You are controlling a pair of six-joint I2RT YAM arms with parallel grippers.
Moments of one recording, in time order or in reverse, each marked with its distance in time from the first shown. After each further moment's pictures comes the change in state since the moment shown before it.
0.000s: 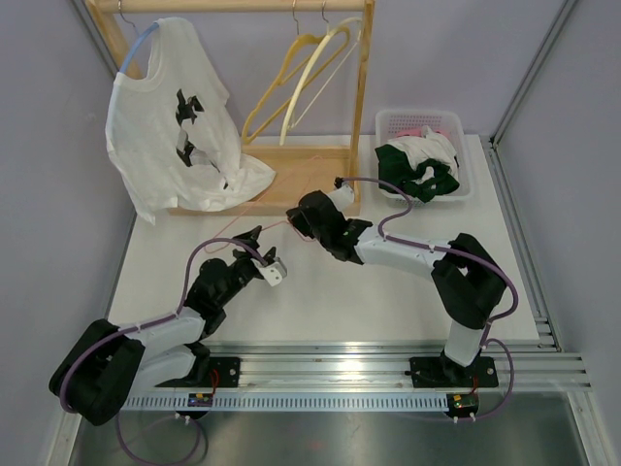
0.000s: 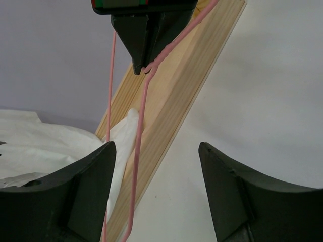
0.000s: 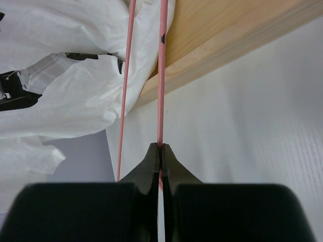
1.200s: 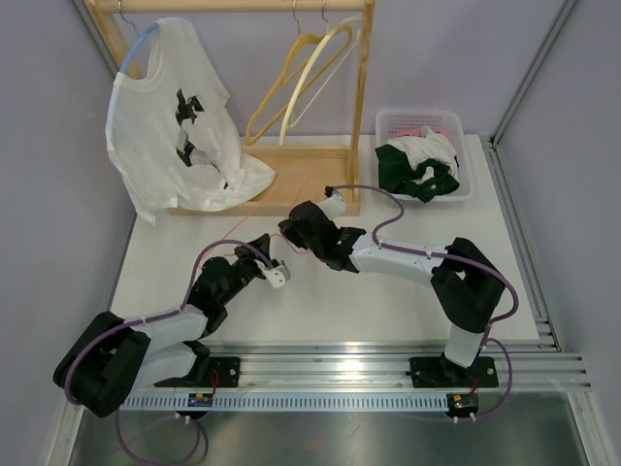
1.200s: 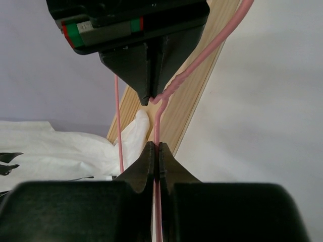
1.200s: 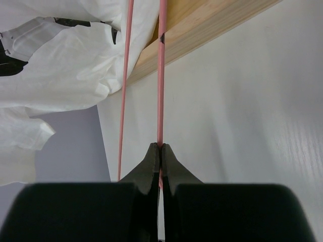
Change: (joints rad) left arm 0.000 0.055 0.009 0.024 0.005 0.112; right arm 0.075 -0.003 -0.001 -0.040 0.010 0.011
